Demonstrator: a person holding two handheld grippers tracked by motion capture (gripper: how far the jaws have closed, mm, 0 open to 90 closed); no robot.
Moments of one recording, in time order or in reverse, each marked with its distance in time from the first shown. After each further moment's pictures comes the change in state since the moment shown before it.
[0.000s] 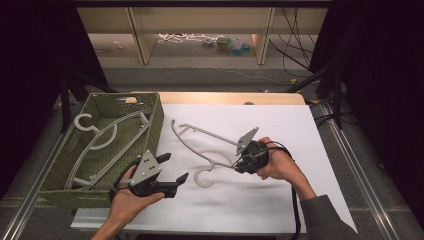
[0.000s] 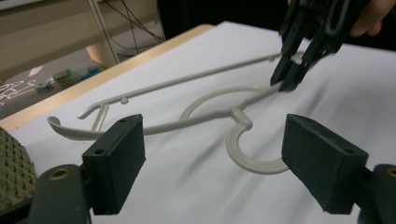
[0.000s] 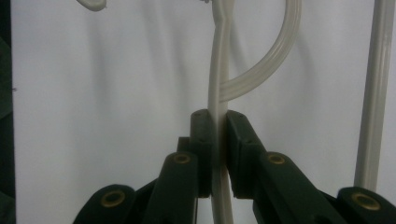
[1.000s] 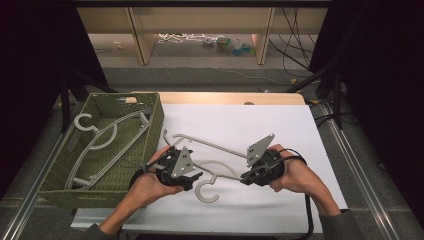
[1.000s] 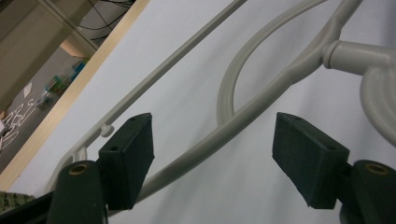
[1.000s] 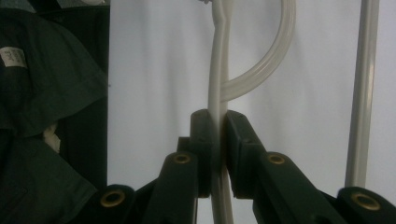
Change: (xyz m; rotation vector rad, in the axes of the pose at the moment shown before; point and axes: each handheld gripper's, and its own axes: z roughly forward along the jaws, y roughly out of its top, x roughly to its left) left arm -0.009 0.021 0.053 0.238 -0.073 0.357; right arm 0.040 -0.008 -0.045 -0.073 0.070 -0.071
